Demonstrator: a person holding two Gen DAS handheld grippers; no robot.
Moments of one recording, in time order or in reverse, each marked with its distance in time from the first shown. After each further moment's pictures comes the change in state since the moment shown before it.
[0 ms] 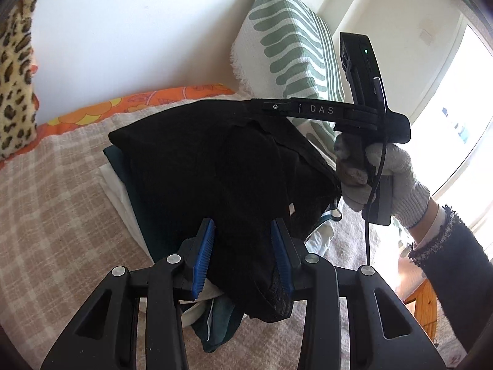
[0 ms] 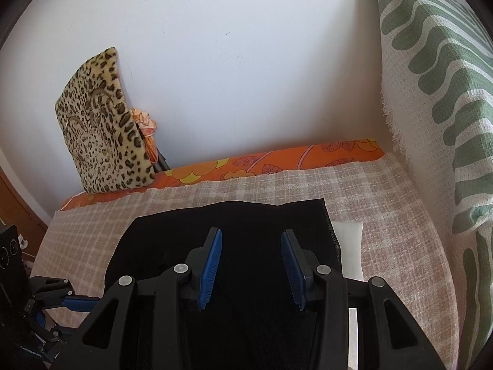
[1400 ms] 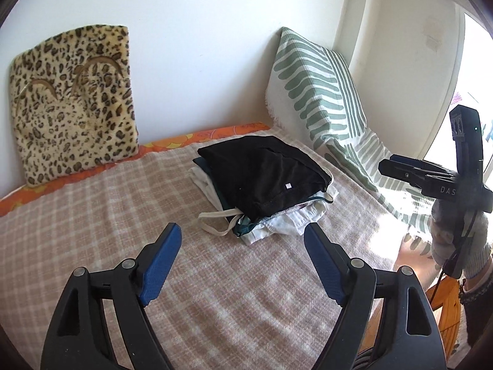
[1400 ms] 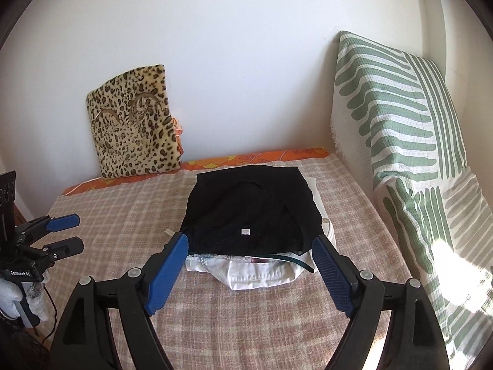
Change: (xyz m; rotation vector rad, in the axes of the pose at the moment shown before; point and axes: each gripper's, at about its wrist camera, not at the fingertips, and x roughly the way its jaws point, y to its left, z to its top) left arm -0.188 -0.064 -0.080 0.009 -0.207 0.265; right arm -0.225 0.118 -0.122 -0.008 -0.141 -0.197
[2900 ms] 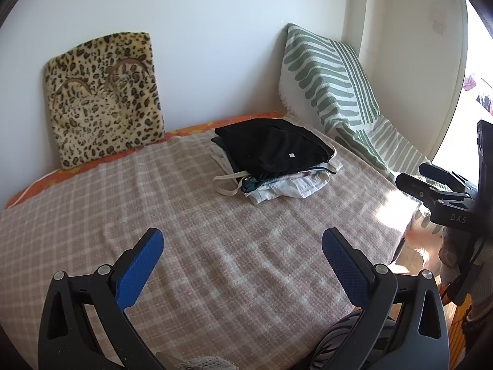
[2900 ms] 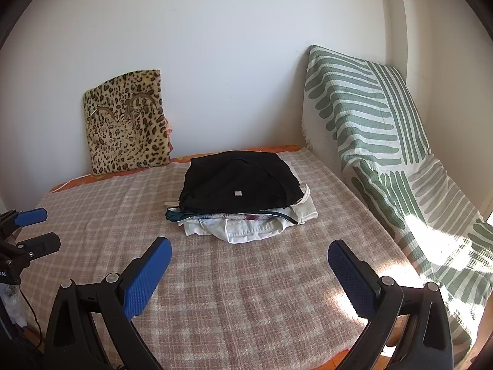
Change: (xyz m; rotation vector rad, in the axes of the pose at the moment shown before) left arm -0.050 -0.034 -0.053 0.018 0.006 0.132; right arm -0.065 0.037 -0.089 0.028 -0.082 -0.143
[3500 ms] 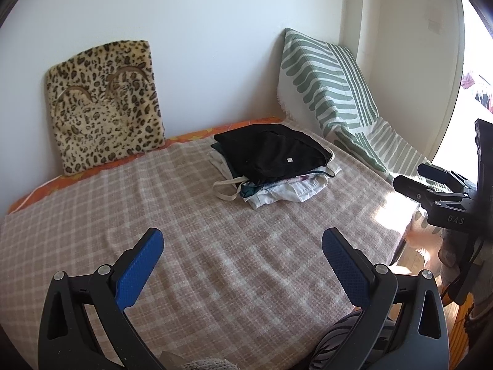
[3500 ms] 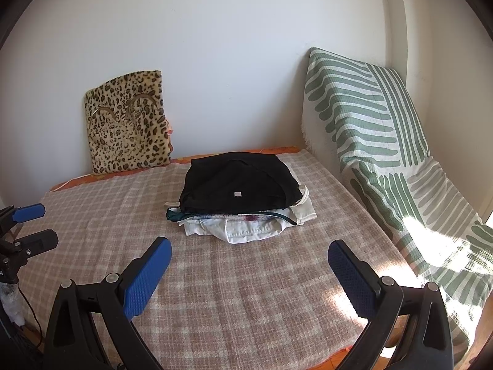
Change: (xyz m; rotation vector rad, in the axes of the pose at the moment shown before) left arm -0.008 -0.007 0.001 0.016 -0.023 0.011; right arm -0.004 0.001 -0.001 -0.004 -0.003 -0.005
